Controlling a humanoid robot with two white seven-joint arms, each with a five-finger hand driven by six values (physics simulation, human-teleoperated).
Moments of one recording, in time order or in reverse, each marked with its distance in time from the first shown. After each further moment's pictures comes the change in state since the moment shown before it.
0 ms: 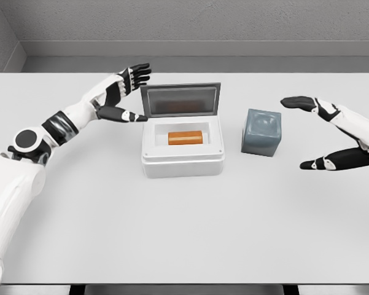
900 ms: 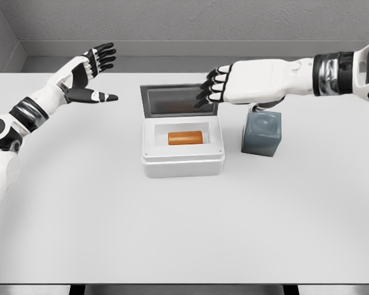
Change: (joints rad) left arm -0.058 0.052 0.076 0.085 0.001 0.000 0.000; right arm -1.012 -0.004 0.883 0.125 0.640 0.000 0.000
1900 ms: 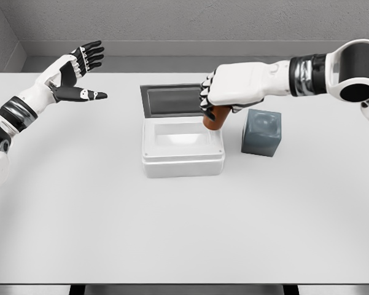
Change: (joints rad) left arm 0.000 0.036 0.032 0.018 0.001 0.000 0.000; right arm -0.015 0.140 0.046 0.114 0.064 0.000 0.000
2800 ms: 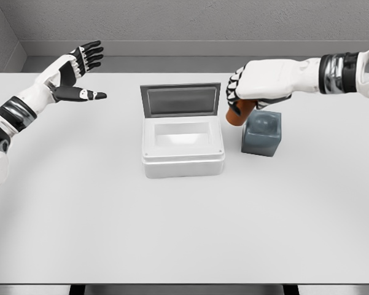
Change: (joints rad) left arm 0.000 0.001 0.000 0.000 0.000 0.000 0.000; right arm 0.020 -0.091 -0.022 0.024 -0.024 0.000 0.000
